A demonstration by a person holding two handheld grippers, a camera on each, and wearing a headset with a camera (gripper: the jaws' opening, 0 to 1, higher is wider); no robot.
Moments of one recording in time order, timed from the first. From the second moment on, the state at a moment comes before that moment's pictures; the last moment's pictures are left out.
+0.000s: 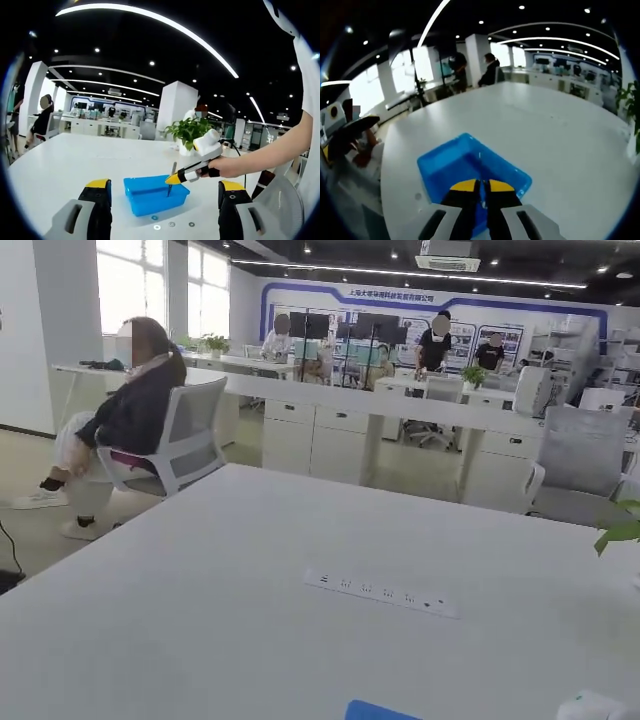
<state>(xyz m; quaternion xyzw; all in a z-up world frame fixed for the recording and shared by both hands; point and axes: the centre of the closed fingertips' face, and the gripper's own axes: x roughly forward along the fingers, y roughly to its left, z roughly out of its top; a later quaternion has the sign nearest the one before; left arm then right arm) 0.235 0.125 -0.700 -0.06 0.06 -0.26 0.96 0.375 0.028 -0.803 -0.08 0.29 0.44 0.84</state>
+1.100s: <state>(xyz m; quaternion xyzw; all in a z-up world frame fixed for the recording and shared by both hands) 0.236 0.124 -0.707 -0.06 0.08 -0.27 0.96 0.303 0.045 -0.718 -0.04 0.23 0.49 0.84</state>
